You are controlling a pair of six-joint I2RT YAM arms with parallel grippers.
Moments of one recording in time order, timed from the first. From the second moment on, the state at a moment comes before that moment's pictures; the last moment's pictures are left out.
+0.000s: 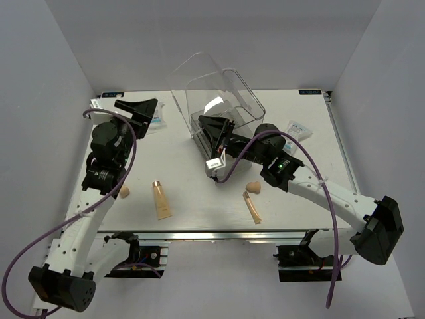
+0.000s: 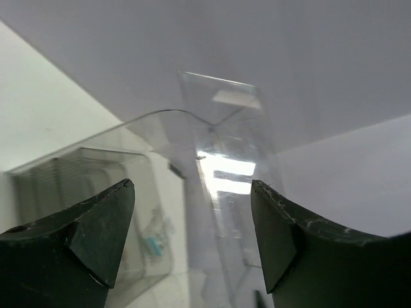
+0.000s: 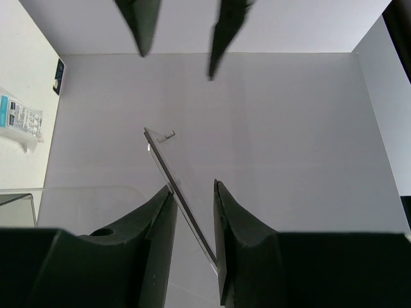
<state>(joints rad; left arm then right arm) -0.27 0.93 0.98 0.01 -0.10 -1.12 0.88 1.29 1.07 0.34 -0.40 -1.57</state>
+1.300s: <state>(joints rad) 0.01 2.30 1.78 -0.18 -0.06 -0.46 0.88 1.34 1.15 0.34 -0.32 -1.47</state>
